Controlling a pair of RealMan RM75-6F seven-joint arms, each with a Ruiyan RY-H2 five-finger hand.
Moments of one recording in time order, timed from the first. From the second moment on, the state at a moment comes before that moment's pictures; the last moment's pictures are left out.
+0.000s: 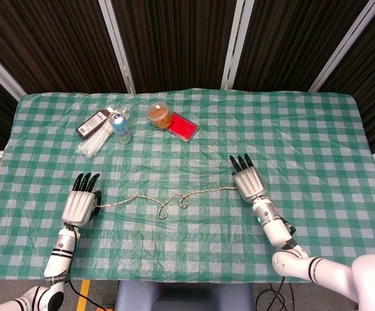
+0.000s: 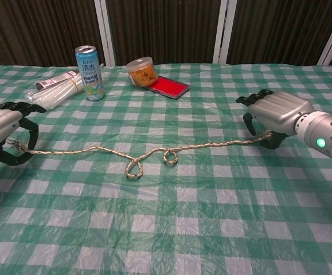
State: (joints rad) left arm -0.43 -1.69 -0.12 -1.17 1.35 1.22 0.32; right arm 0.71 -1.69 0.18 -1.17 -1.09 0.90 -0.77
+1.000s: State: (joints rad) left arm -0.43 -1.68 -0.12 -1.16 1.34 1.21 0.31; right arm 0.73 -1.71 0.13 -1.14 -1.03 0.92 -0.80
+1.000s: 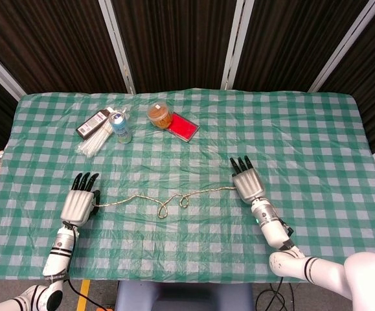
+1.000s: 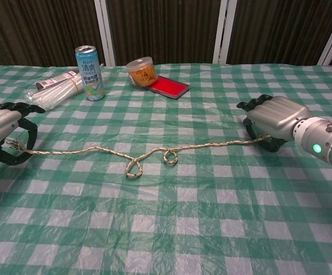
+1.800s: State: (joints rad) left arm -0.43 -1.67 -0.12 -1.16 1.34 1.22 0.31; right arm 0.73 -1.71 0.13 -1.15 -1.05 0.97 -0.79
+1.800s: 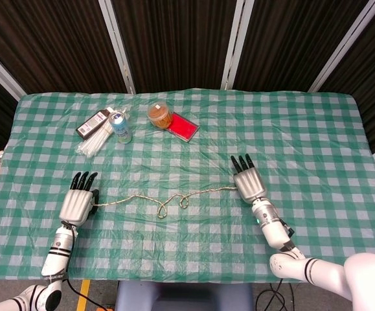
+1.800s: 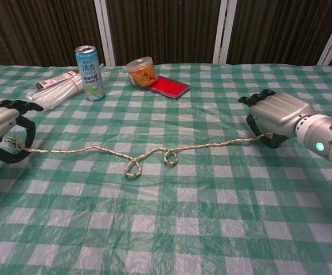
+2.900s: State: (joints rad) left arm -0.40 -1.59 -0.13 -1.12 1.29 1.22 0.27; right arm 0.57 -1.37 0.11 -1.29 -1.09 1.05 -0.56
